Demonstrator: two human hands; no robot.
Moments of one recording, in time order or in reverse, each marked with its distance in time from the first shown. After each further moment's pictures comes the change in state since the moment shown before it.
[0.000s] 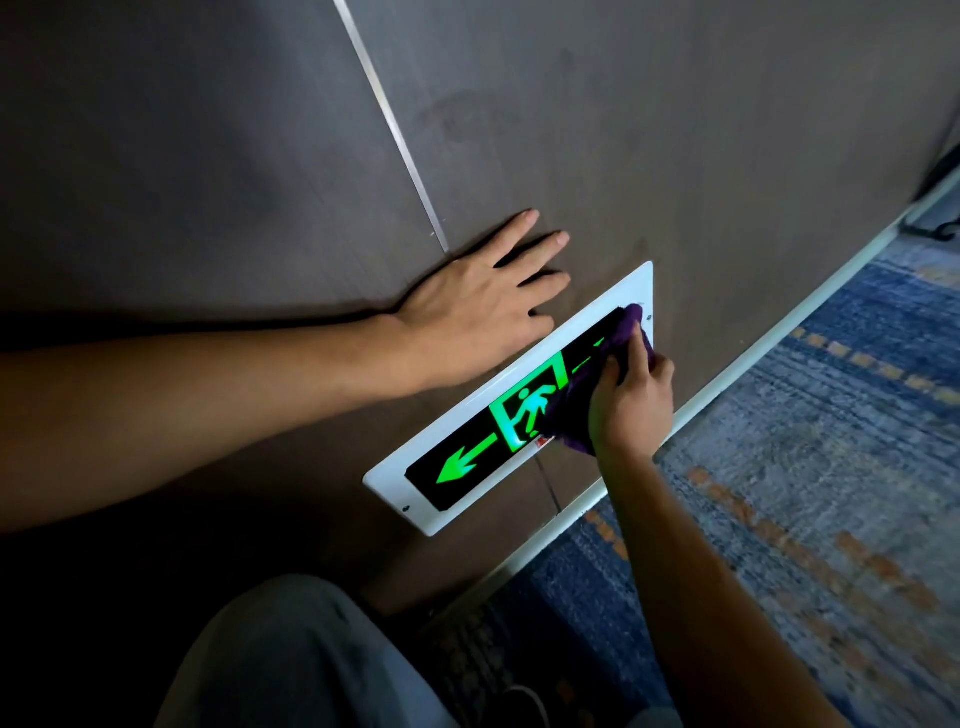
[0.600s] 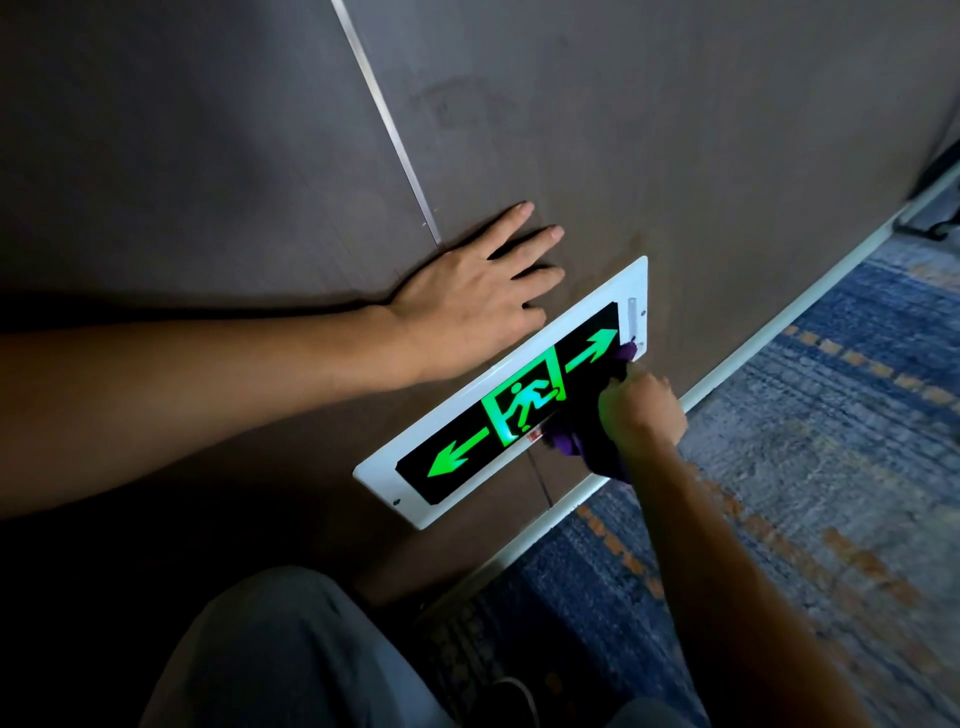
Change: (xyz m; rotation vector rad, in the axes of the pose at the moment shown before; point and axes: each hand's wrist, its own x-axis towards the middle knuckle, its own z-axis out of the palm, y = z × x) left_hand 0.000 0.001 0.001 0.020 -0.019 -0.012; right_hand 0.019 0.018 -0.018 -0.388 -0.322 0.115
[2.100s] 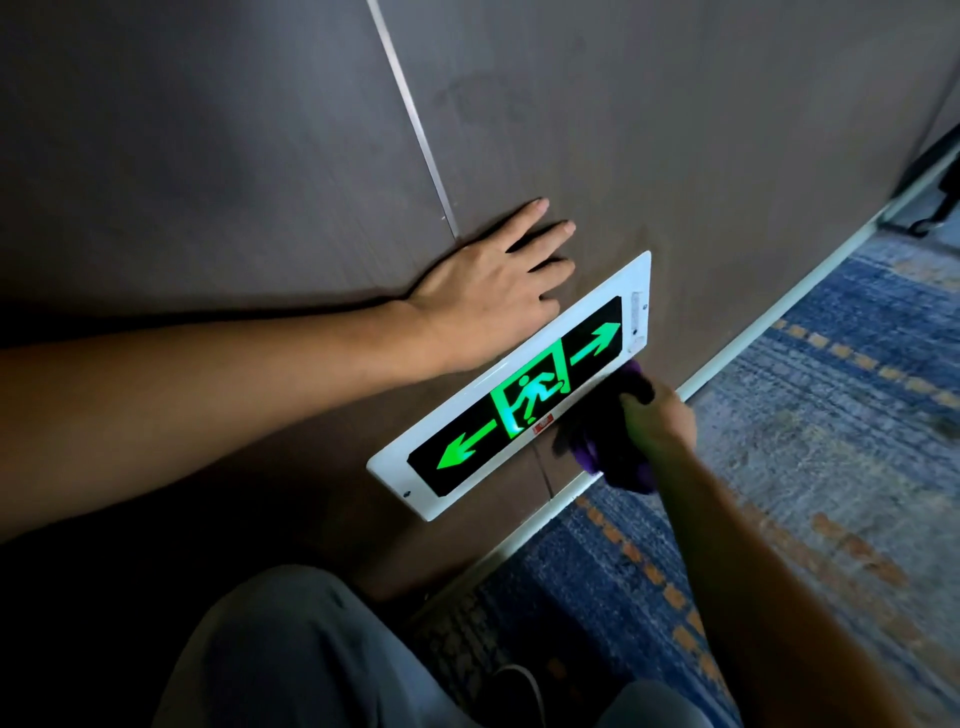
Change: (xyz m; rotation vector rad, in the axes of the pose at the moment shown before) left_hand 0.002 0.001 0.004 -0.002 0.024 -0.024; right_hand 0.006 0.043 0.015 0.243 -0.148 0.121
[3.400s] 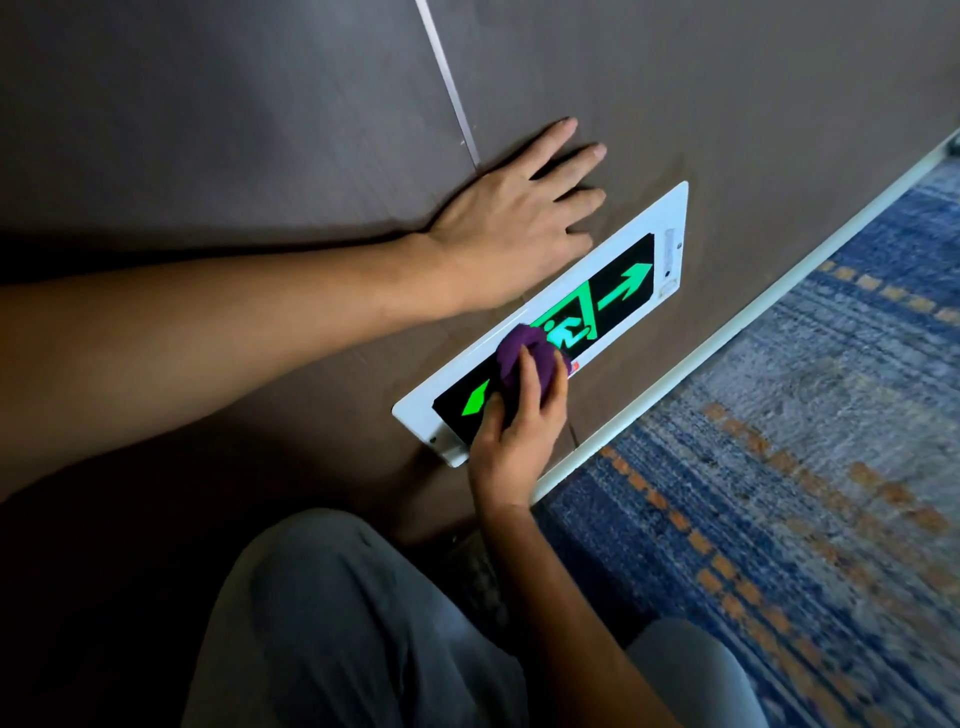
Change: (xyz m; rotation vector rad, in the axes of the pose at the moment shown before) left_hand -0.001 -0.003 -0.009 -0.031 -0.005 0.006; right_hand -0.191 -0.084 0.121 0.581 0.296 -0.365
